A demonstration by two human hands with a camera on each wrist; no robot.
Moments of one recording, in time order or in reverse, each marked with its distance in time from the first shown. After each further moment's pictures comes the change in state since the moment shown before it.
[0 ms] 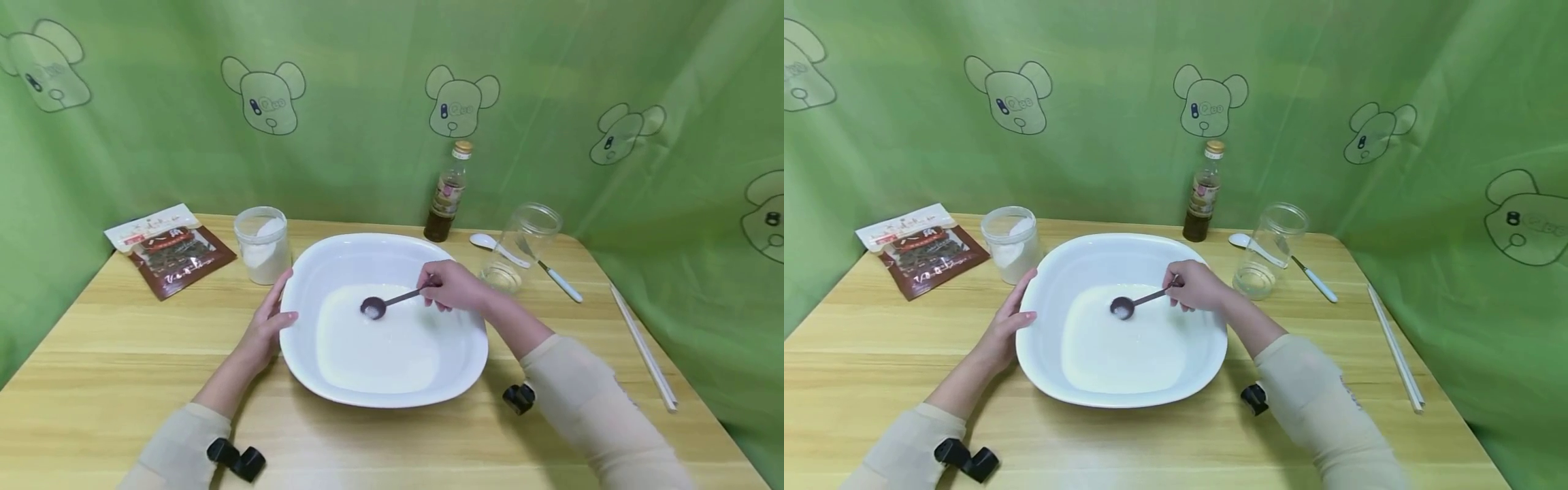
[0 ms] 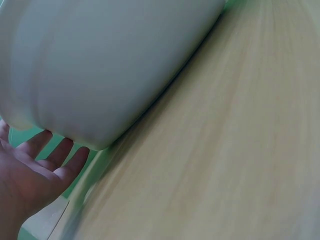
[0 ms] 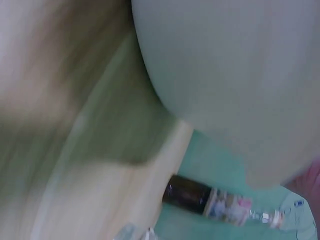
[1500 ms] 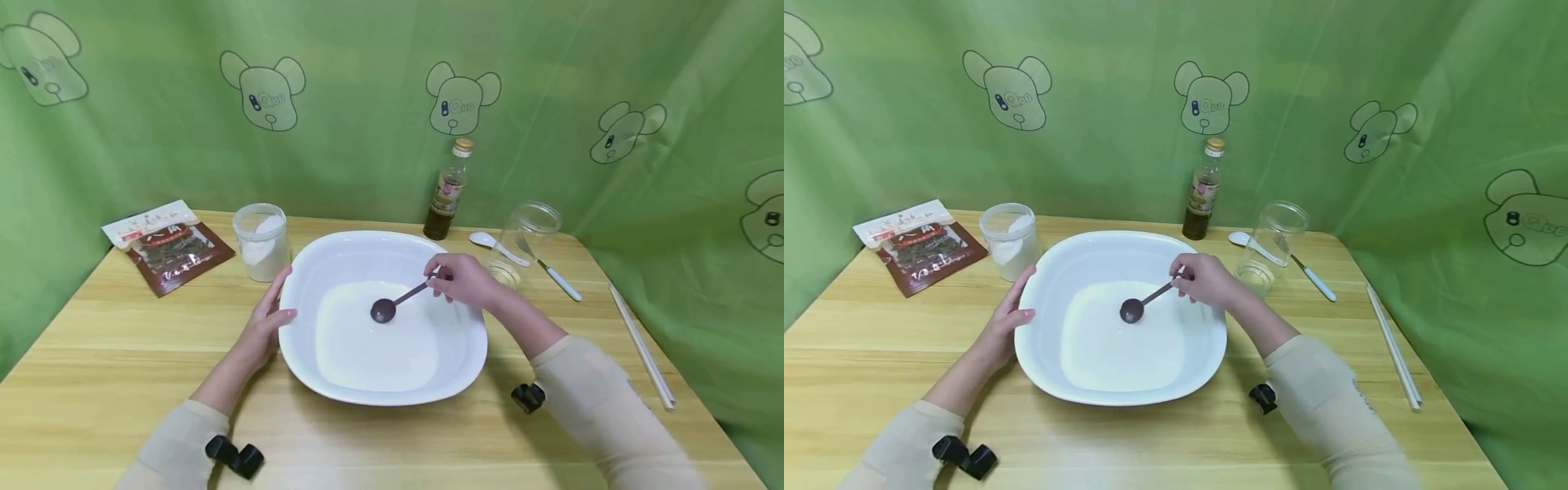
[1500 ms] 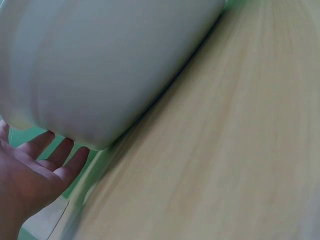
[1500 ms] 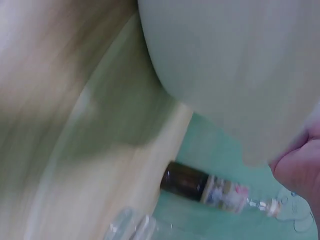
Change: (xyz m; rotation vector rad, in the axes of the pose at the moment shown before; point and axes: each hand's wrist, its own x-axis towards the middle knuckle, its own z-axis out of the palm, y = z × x) left_hand 0.000 -0.001 -0.001 0.001 0.000 0.001; right_hand -0.006 0.004 -0.009 -0.078 0.118 -0.085
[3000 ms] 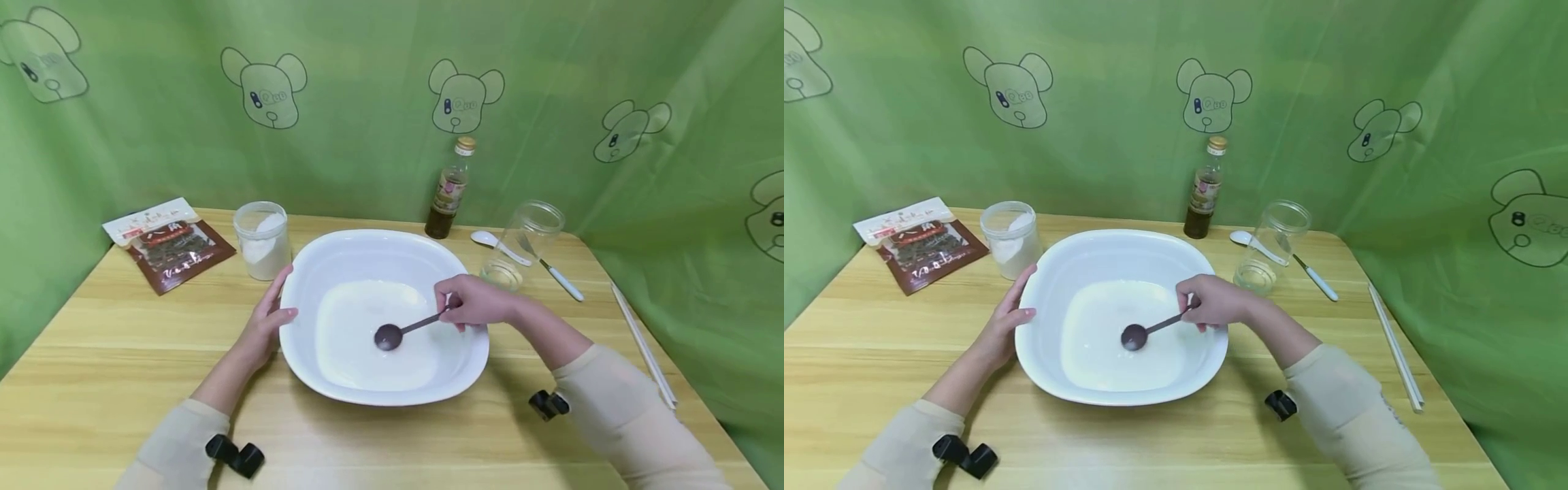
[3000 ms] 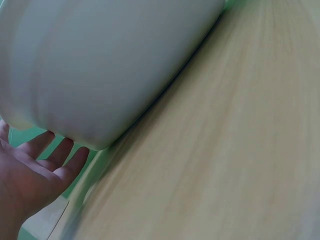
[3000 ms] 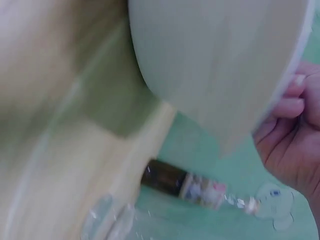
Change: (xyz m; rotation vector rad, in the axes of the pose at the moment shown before) left_hand 0.001 -0.001 -0.001 -0.003 0.002 0.003; right_hand -0.023 -0.010 -0.009 0.013 -0.363 -0.025
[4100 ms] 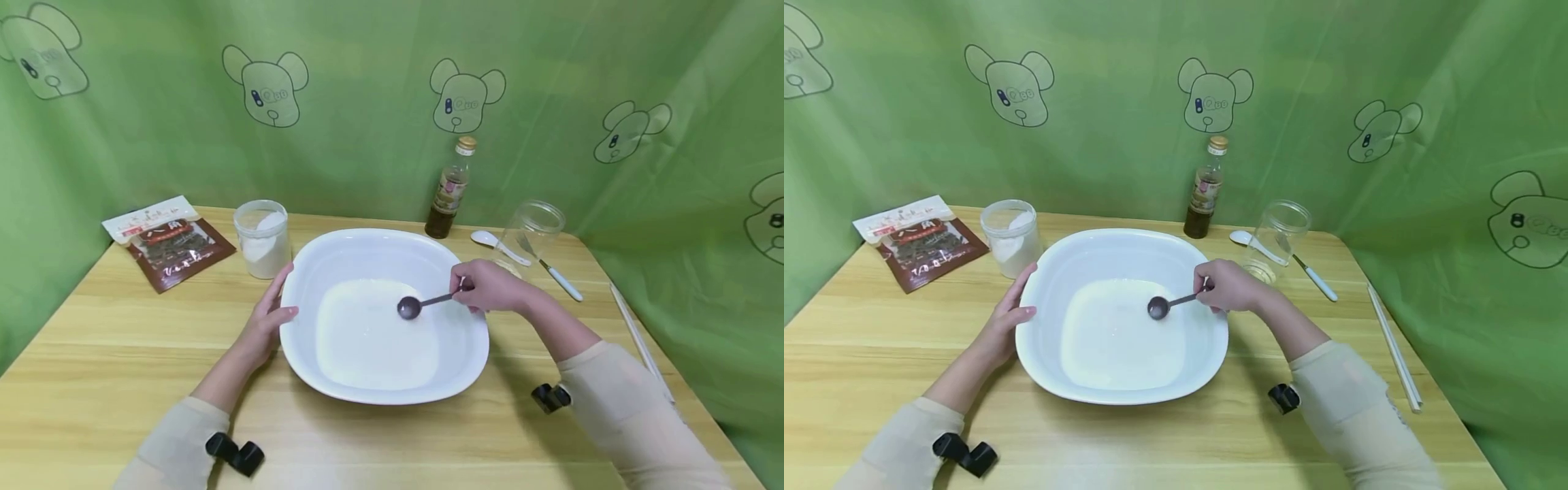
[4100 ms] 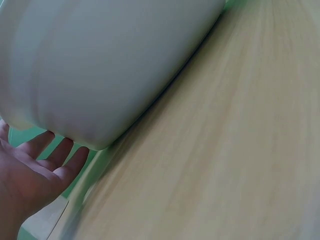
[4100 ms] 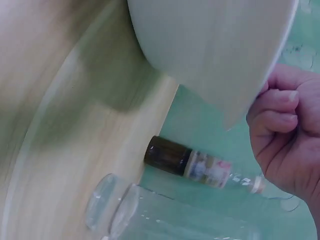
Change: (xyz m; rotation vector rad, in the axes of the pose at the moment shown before) left_hand 0.000 0.001 0.000 -0.008 -0.006 -0.003; right_hand -0.003 0.010 -0.015 -0.107 0.145 0.085
